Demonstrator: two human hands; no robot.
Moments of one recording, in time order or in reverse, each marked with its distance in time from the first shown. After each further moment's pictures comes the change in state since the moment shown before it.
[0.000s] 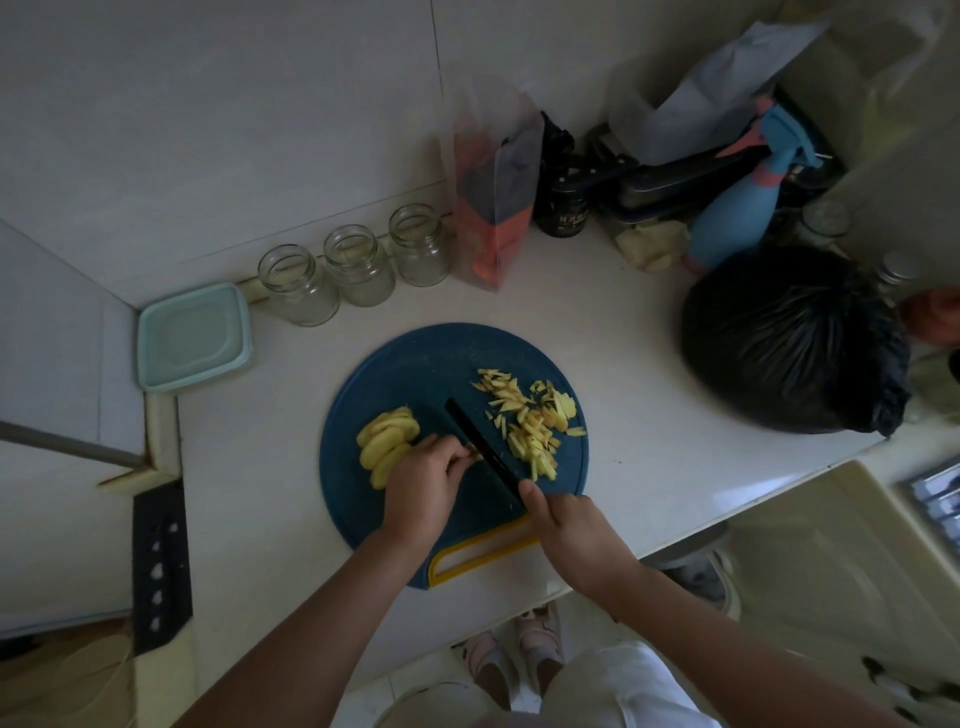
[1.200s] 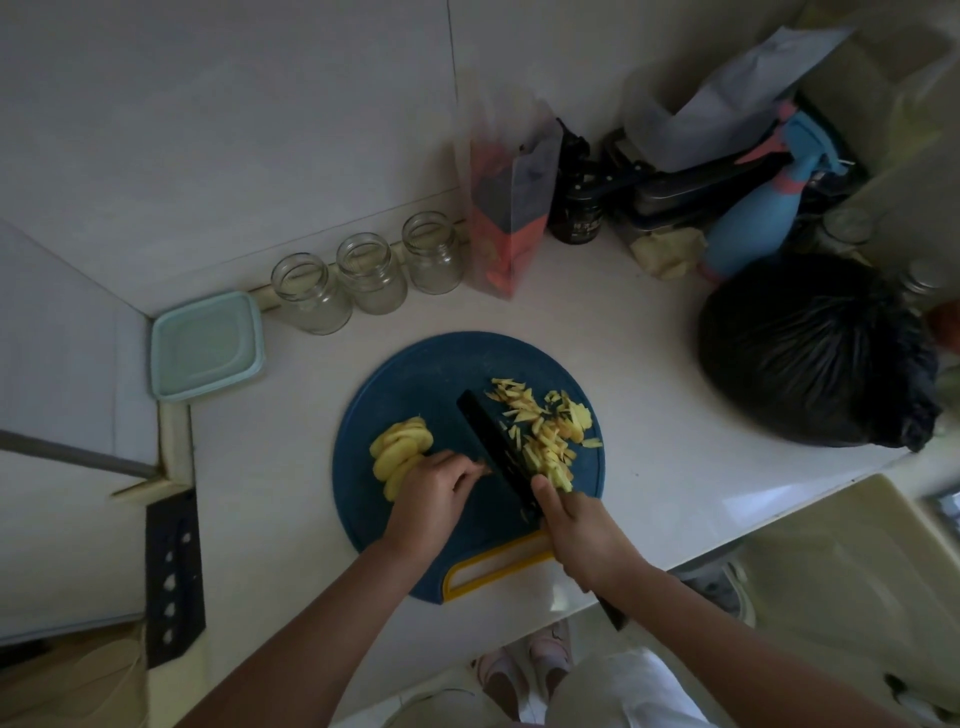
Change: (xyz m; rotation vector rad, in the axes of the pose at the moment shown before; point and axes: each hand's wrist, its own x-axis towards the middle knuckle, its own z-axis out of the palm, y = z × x) left_hand 0.002 -0.011 -0.007 -0.051 -0.065 0.122; right_hand 0.016 -0.006 0.003 0.153 -0.022 0.084
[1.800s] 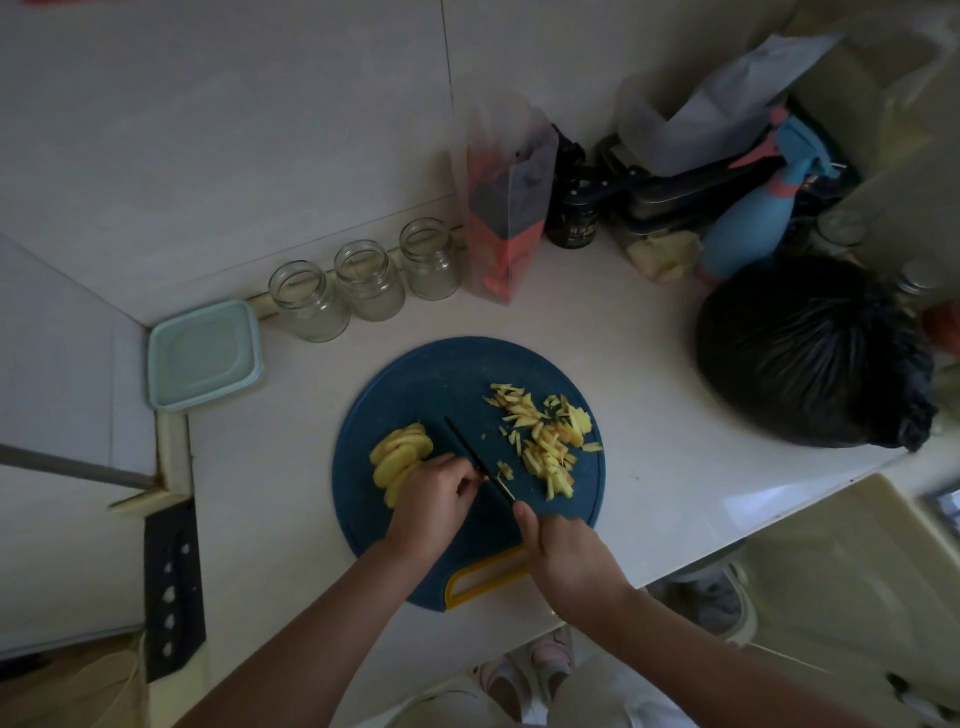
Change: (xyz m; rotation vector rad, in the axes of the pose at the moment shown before) left_hand 0.006 0.000 -0.002 0.064 -0.042 -0.038; right_hand -0.008 -0.004 0.021 -0.254 0.050 -0.069
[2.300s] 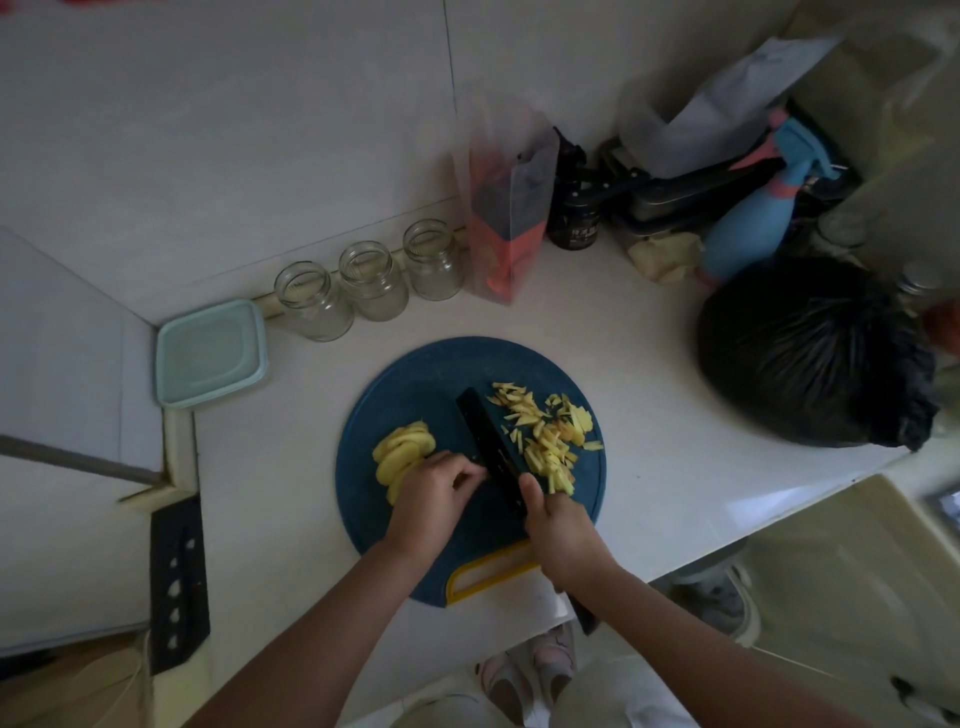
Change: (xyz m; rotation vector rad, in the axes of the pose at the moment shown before) left_hand -0.005 0.000 -0.001 -0.091 0.012 -0.040; right_hand 0.014 -0.007 -0.002 0.302 0.001 0.128
